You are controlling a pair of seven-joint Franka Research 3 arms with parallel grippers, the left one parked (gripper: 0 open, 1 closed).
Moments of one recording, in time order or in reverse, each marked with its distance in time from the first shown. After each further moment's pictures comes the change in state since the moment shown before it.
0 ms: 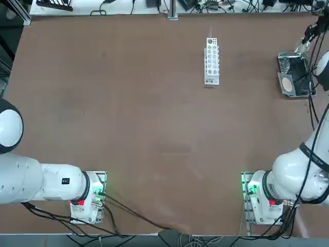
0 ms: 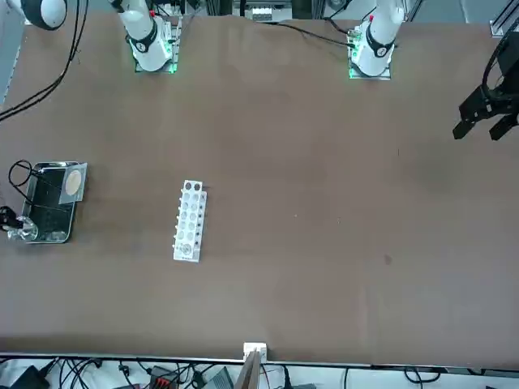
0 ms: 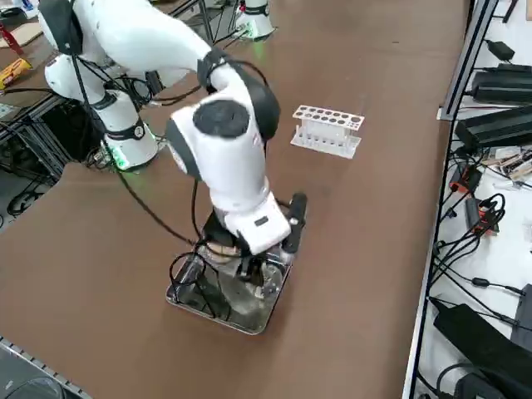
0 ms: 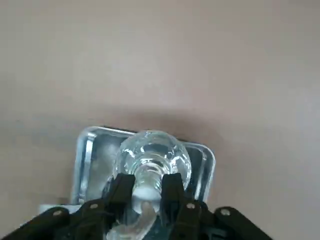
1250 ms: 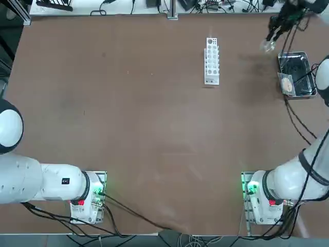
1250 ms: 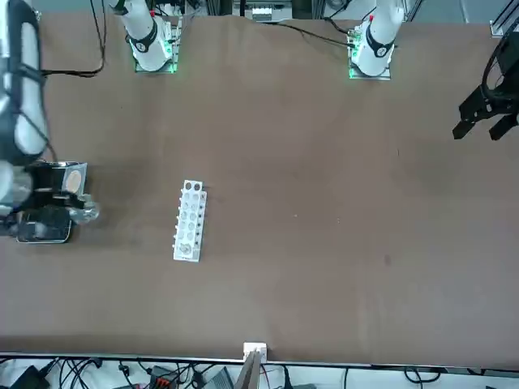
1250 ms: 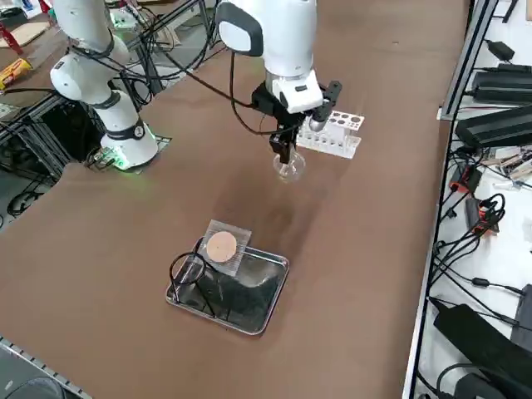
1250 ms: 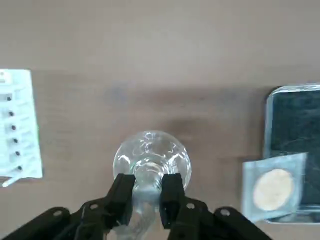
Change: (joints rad) arm 0.388 -0.389 0.005 -0.495 0.000 -0.022 0.580
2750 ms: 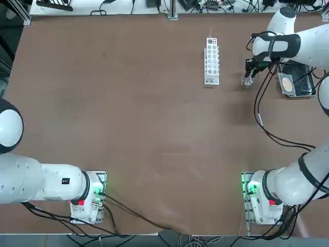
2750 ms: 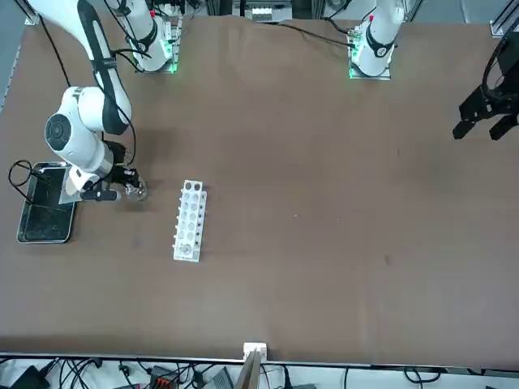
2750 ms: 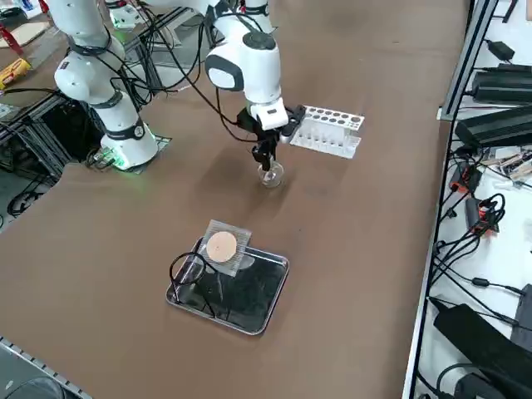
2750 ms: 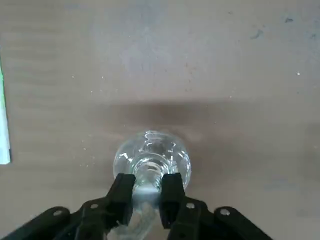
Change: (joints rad) arm 0.159 -0.102 -0.007 -0.507 -0.034 0.443 0.114
